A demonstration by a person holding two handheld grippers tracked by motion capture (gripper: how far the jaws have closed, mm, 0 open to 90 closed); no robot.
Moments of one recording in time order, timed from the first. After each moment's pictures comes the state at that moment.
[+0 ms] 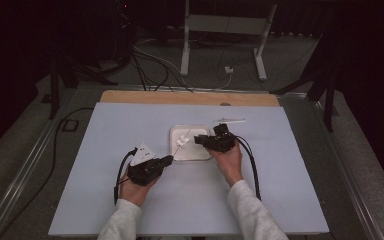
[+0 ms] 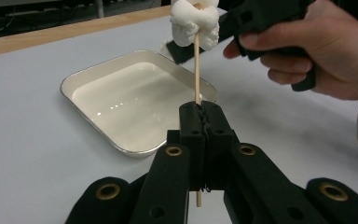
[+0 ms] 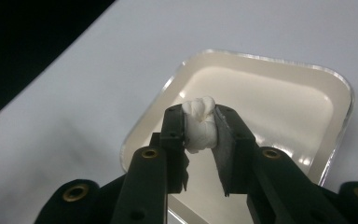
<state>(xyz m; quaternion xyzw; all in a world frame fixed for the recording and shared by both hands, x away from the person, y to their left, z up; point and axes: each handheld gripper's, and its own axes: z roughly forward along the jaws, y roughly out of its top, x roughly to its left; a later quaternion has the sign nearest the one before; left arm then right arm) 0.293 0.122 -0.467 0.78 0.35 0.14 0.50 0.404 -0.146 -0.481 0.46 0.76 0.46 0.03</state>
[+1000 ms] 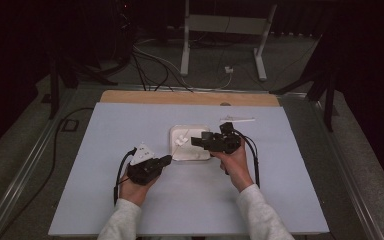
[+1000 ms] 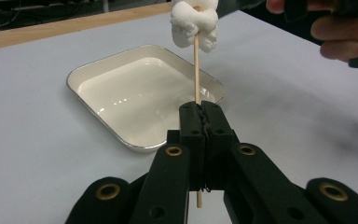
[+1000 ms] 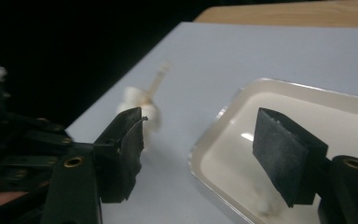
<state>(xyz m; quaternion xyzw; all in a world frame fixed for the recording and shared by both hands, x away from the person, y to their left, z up) 0.295 0.122 -0.470 0.78 0.36 0.14 0.49 0.379 -0.156 -0.440 0.41 0.74 0.53 -0.03</state>
